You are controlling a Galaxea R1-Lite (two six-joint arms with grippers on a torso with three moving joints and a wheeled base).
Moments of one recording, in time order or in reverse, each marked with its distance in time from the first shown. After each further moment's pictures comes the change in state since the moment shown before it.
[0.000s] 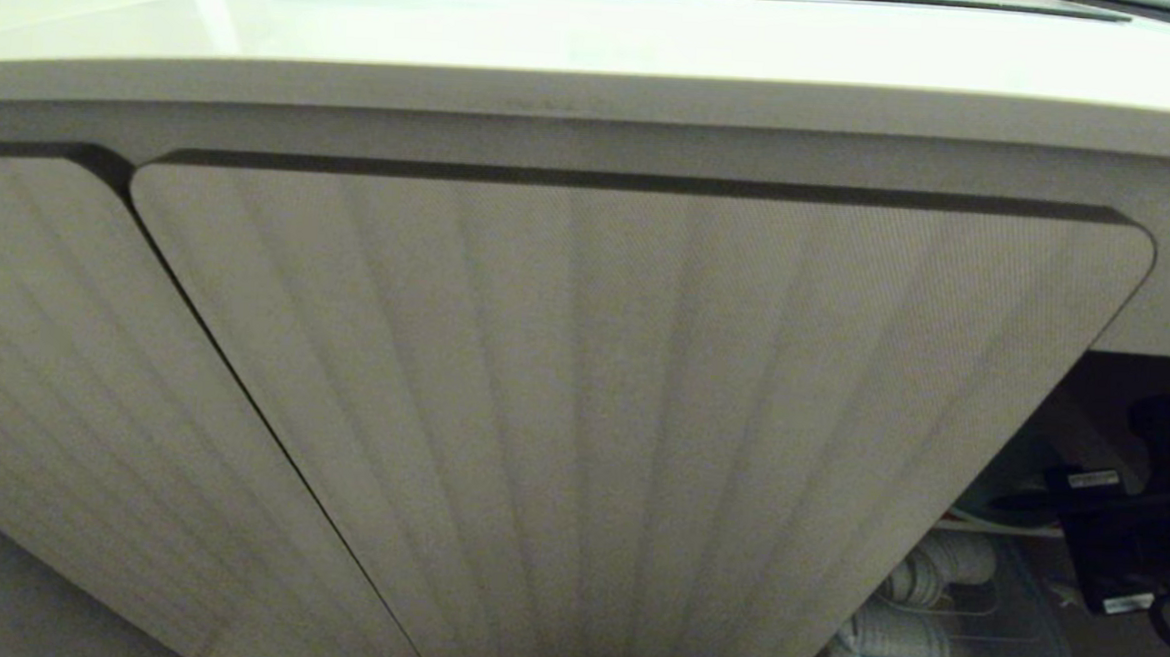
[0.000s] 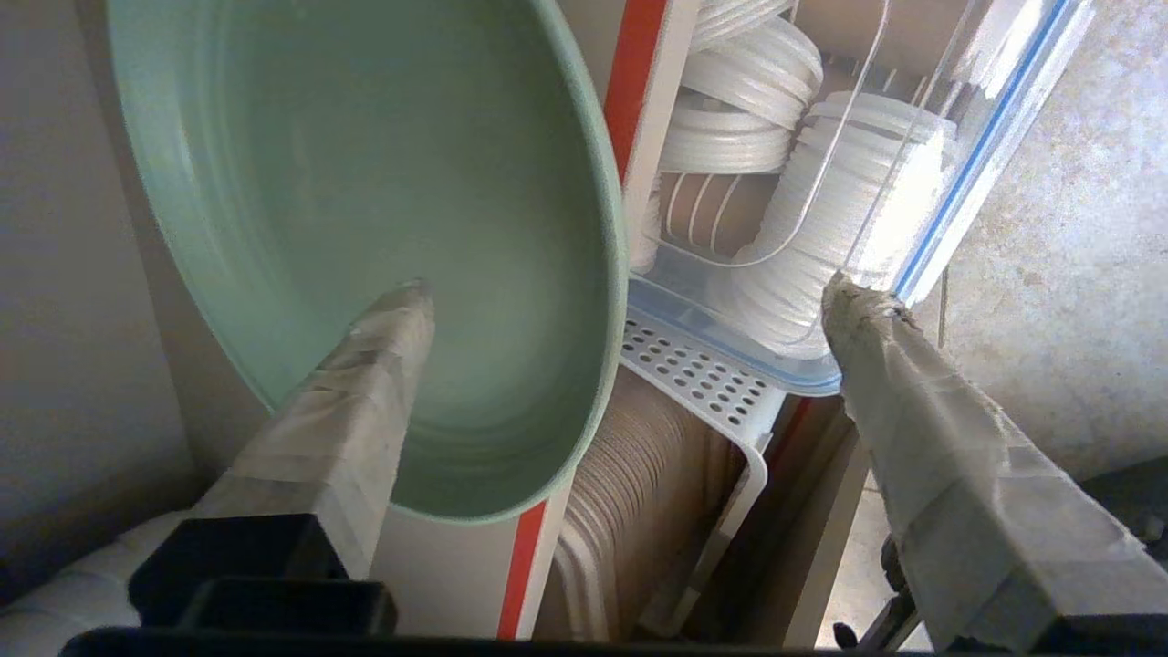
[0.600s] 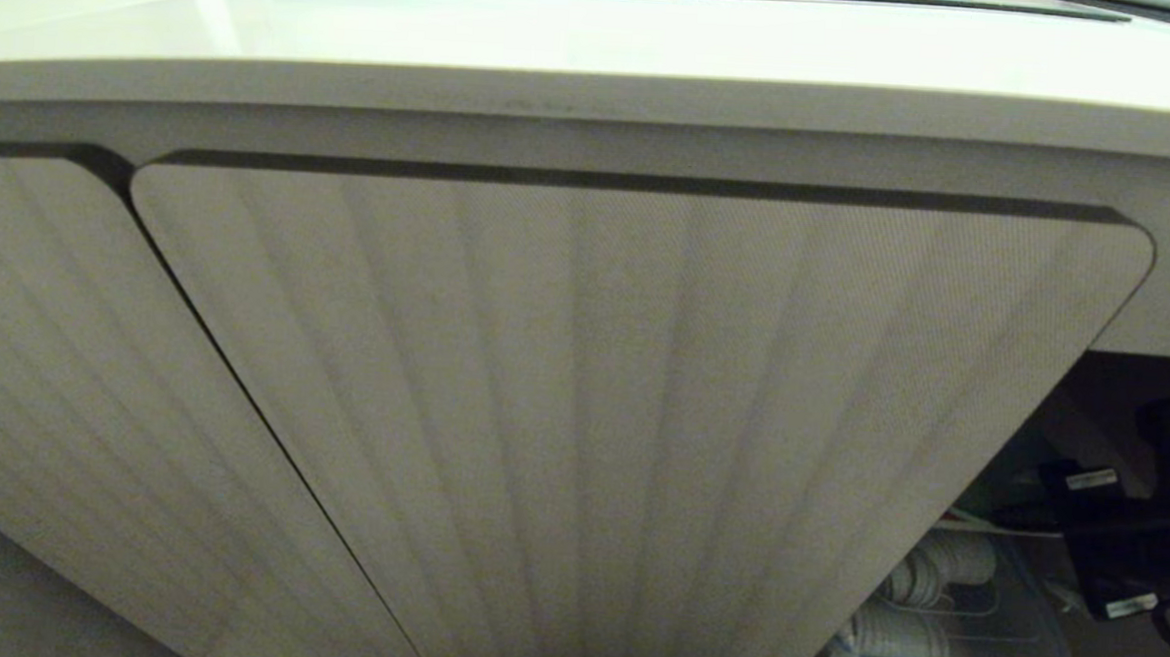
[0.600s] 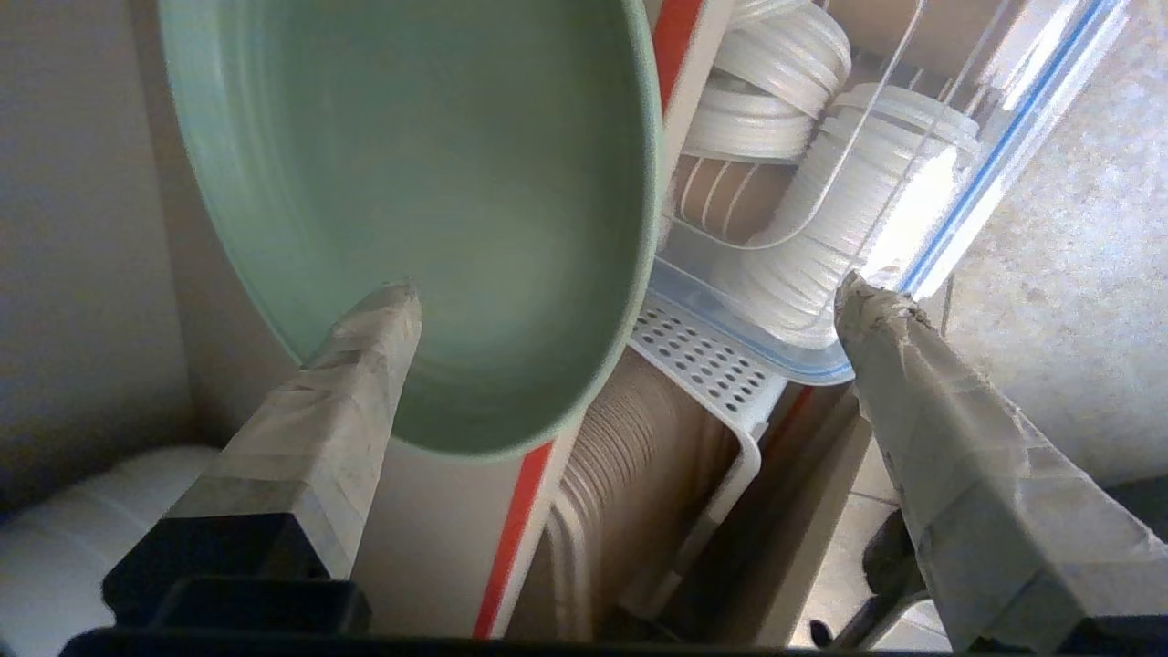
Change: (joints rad) left arm 0.000 0.000 0.000 0.000 0.001 0.000; right arm 0.034 -0.048 0.046 -0.039 -0.002 -0.049
